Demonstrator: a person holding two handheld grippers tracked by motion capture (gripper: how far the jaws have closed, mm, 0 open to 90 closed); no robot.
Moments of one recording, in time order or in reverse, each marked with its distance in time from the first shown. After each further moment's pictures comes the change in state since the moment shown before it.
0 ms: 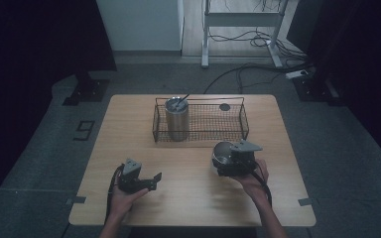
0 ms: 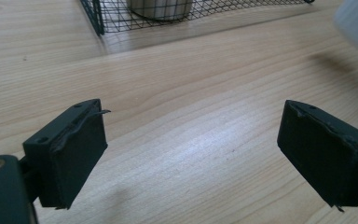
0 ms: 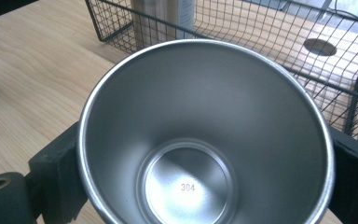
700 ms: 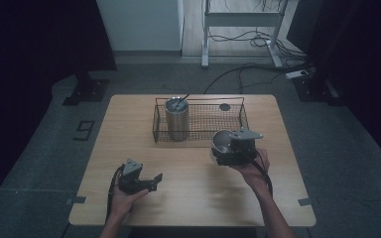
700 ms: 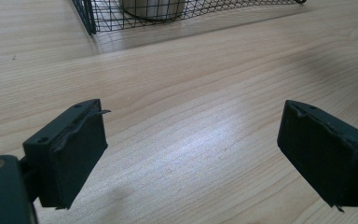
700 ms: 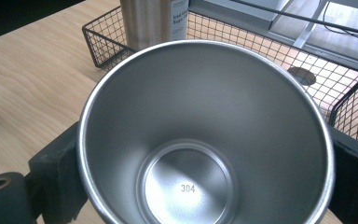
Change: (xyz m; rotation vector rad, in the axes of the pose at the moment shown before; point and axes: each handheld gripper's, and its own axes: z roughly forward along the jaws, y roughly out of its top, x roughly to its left) left arm 0.000 0.000 -0.002 -0.005 -0.019 -0.007; right arm -0.003 0.040 -0.007 -0.016 -0.024 -0.018
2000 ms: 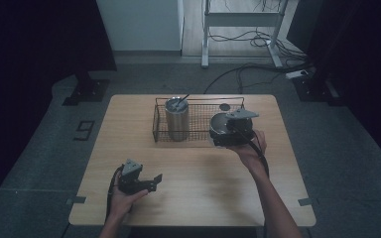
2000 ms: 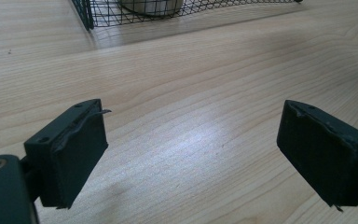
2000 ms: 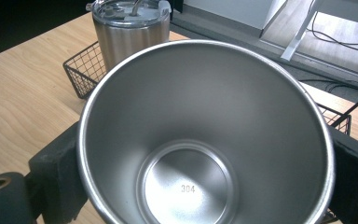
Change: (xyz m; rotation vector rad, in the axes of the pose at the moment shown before) left arm 0.001 -0.001 0.000 0.012 -0.015 -0.012; right arm -0.016 0.049 0.016 -0.007 -0.028 -0.002
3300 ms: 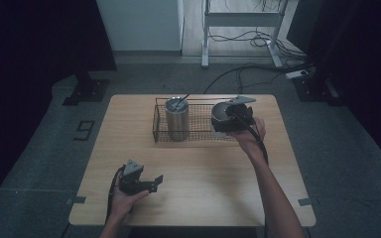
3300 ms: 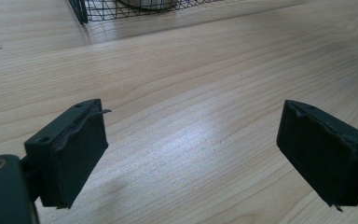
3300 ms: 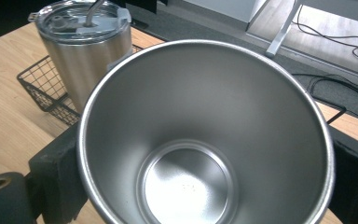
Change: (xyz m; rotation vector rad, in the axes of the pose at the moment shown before) left arm -0.001 -0.001 0.002 0.015 -0.005 0.006; right arm -0.026 0.024 0.028 0.040 -0.052 0.001
